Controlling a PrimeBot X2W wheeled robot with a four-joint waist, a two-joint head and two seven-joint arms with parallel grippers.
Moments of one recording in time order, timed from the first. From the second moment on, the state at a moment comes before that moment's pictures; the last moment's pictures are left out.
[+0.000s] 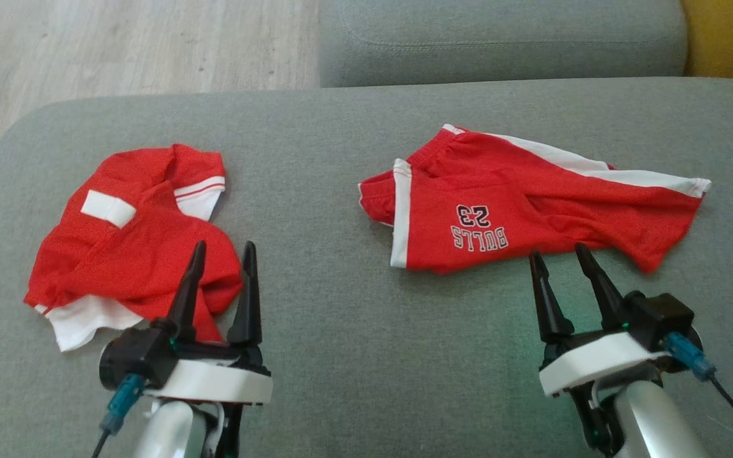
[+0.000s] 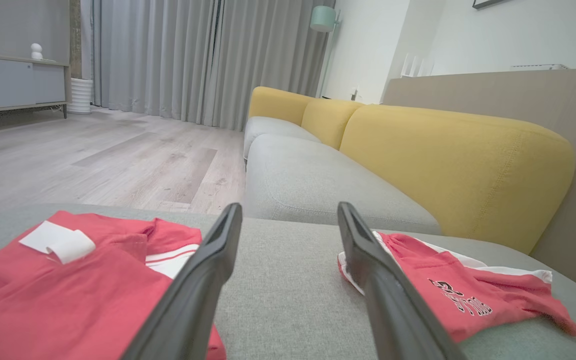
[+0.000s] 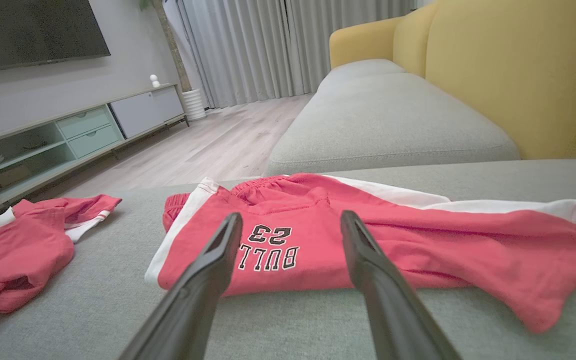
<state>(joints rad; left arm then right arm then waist) -0.13 0.05 -0.21 0.23 -0.30 -0.10 -0.25 -0.13 -0.05 0.15 0.37 0.20 0.13 -0.23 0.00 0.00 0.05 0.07</state>
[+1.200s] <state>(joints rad) -0.20 0.05 -0.36 0.25 -0.40 -0.07 -0.25 -0.69 -0.06 0.08 0.94 0.04 0.13 -0.02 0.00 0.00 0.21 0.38</state>
